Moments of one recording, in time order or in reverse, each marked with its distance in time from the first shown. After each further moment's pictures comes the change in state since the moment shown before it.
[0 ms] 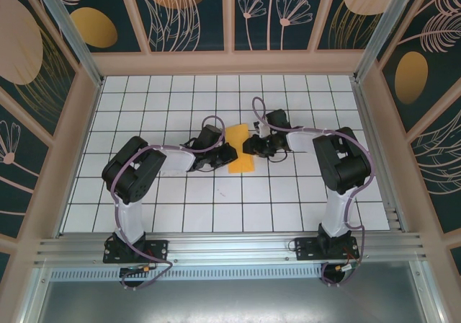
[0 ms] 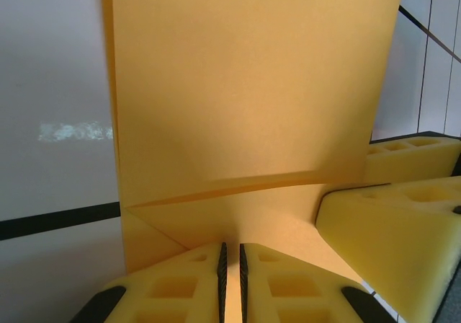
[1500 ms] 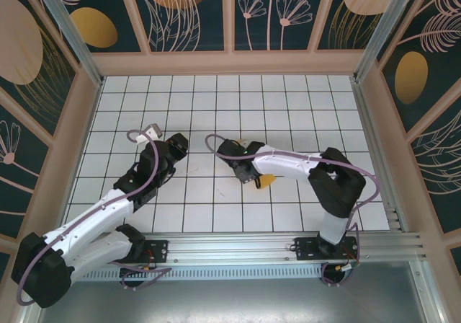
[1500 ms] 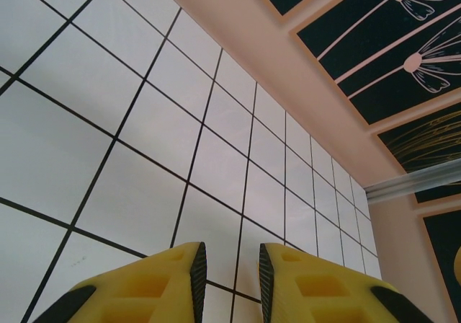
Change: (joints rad) left arm 0.035 -0.990 -0.396 -0.180 -0.645 -0.080; right arm 0.549 -0.109 0.138 -0.639 0.989 0.032
